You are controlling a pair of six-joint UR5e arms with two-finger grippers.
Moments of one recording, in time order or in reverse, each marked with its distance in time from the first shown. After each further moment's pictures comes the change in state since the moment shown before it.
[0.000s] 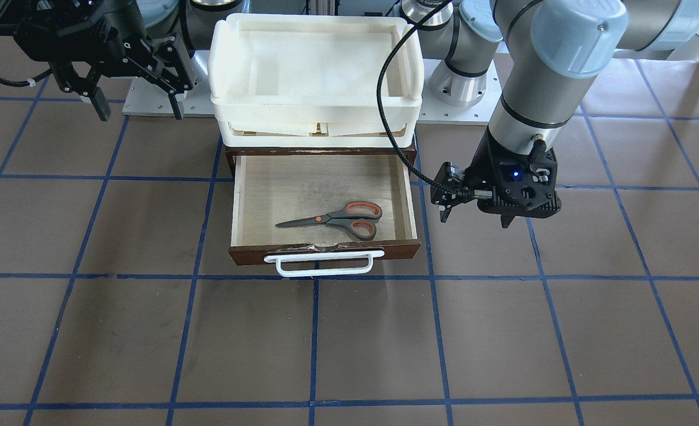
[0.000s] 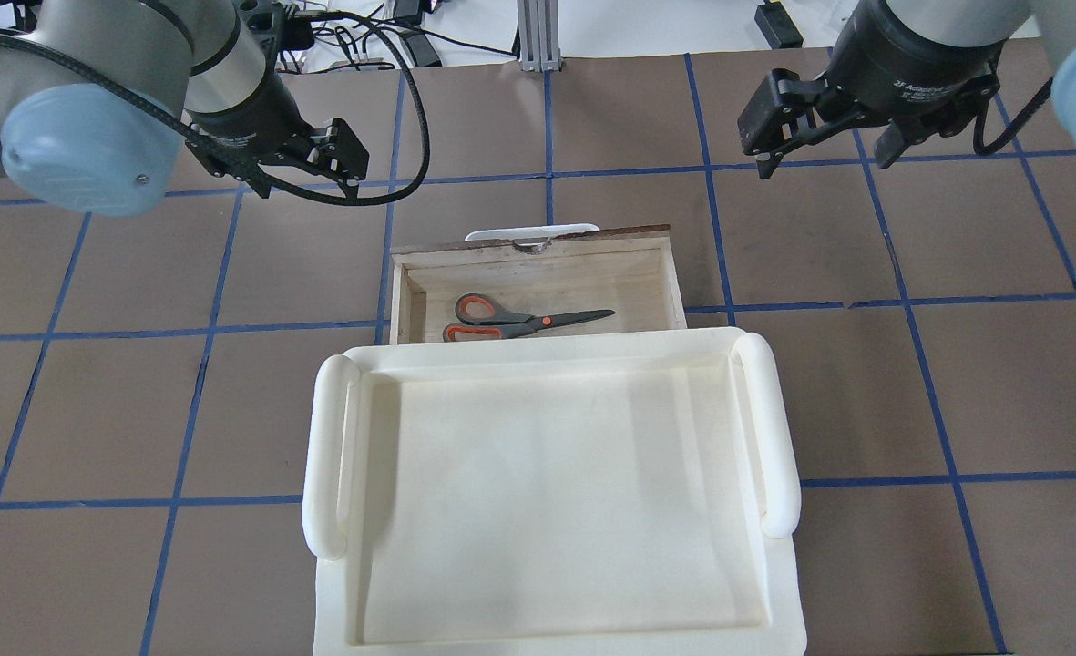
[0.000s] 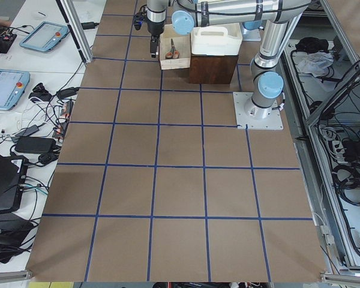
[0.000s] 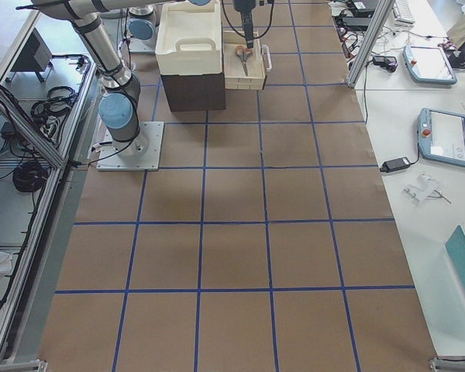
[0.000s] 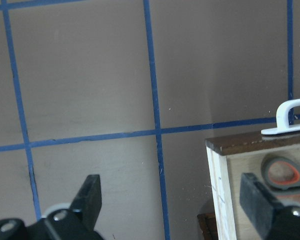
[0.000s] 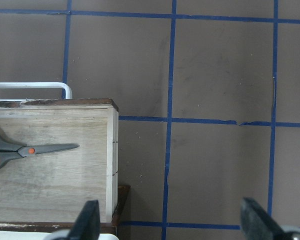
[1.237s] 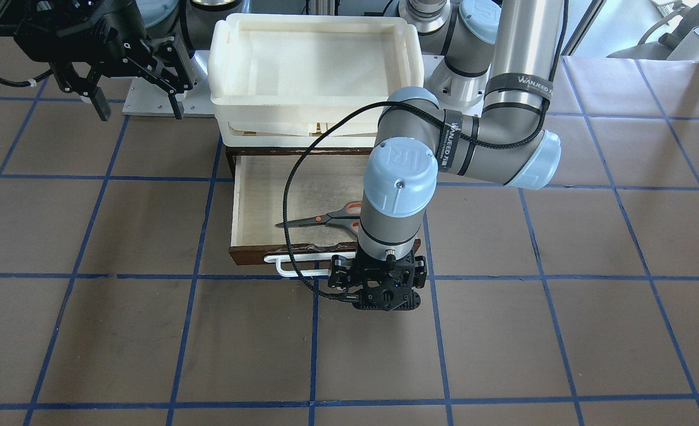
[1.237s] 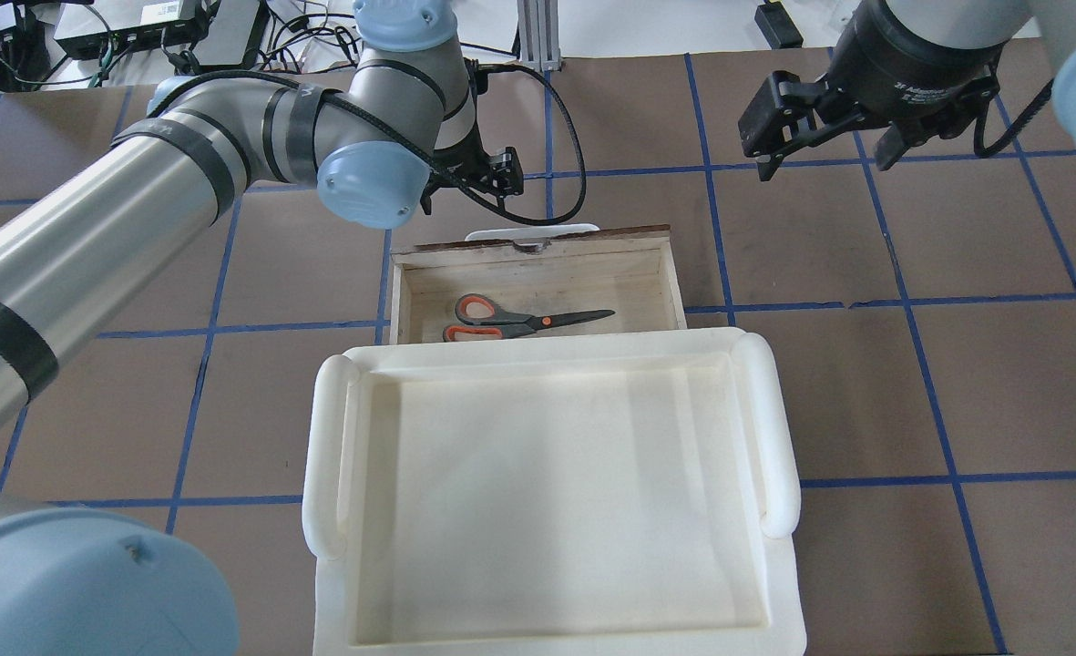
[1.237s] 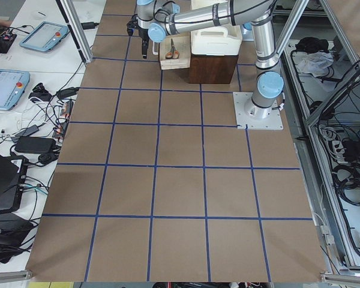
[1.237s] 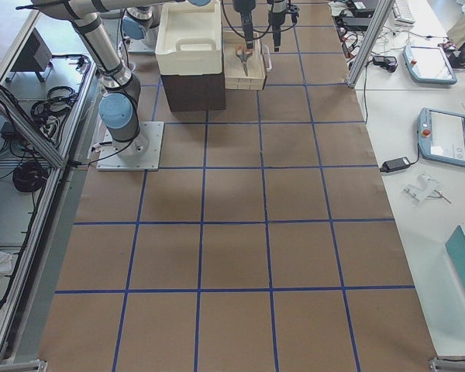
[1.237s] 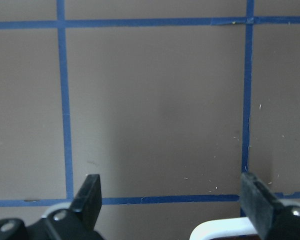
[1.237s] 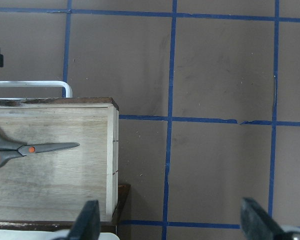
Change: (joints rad) left arm -0.211 -0.338 0.103 0.206 0.037 -0.290; right arm -0.002 0.000 0.003 0.002 0.003 0.002
